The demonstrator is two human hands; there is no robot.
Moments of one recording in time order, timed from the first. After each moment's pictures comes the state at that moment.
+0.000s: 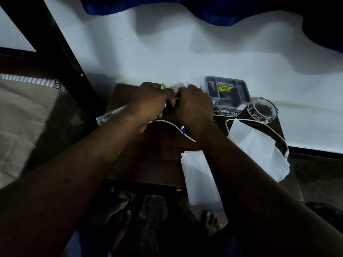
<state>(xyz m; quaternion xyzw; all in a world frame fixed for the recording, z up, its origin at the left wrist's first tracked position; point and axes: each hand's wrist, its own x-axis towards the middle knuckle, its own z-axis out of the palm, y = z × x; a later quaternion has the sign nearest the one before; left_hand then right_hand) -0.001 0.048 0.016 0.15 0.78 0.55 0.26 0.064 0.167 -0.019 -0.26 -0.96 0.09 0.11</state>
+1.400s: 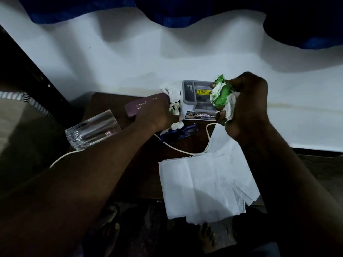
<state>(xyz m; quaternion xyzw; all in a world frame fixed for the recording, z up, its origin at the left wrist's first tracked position) 0.006 0.139 -0.046 0.34 0.90 0.22 0.17 0.161 0.245 0.056 -0.40 -0.47 0.75 0.23</state>
